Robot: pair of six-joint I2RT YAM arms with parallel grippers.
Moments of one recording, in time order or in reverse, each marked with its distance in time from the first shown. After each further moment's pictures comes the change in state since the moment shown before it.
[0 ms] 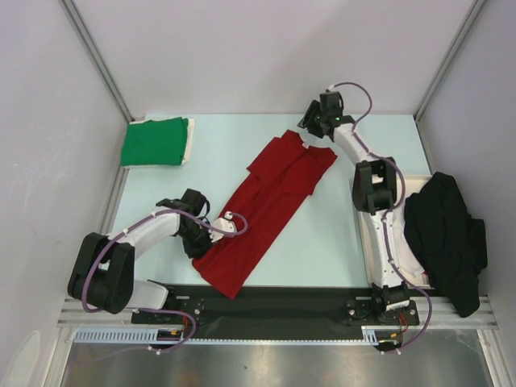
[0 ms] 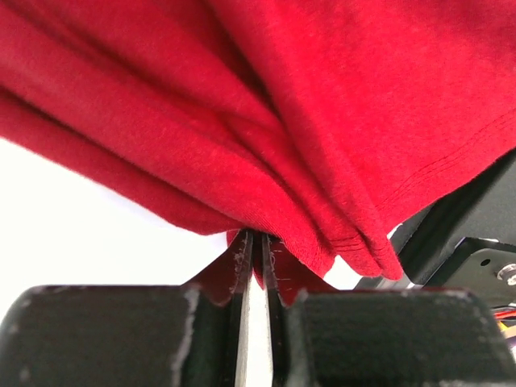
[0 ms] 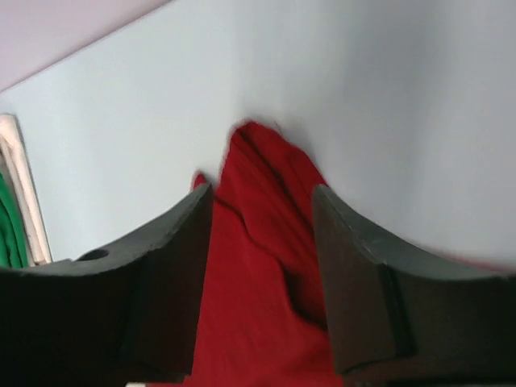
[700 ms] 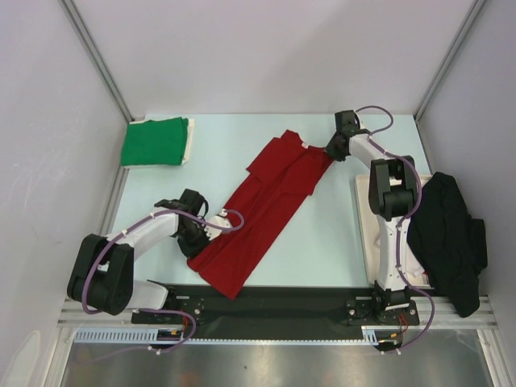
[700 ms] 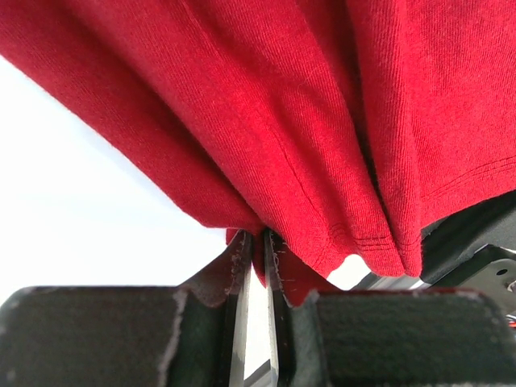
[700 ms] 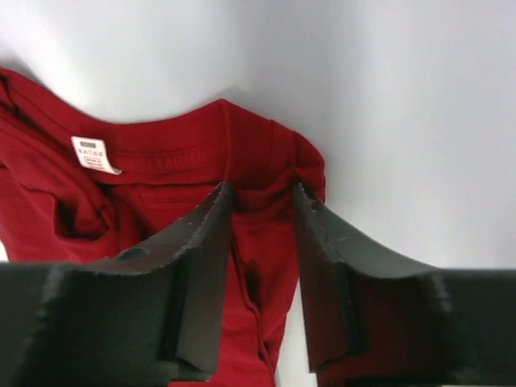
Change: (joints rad) left arm 0.015 -0.009 -0.010 0.008 -0.136 -0.132; right arm -0.076 -0.322 -0.558 -0.075 0.209 0.013
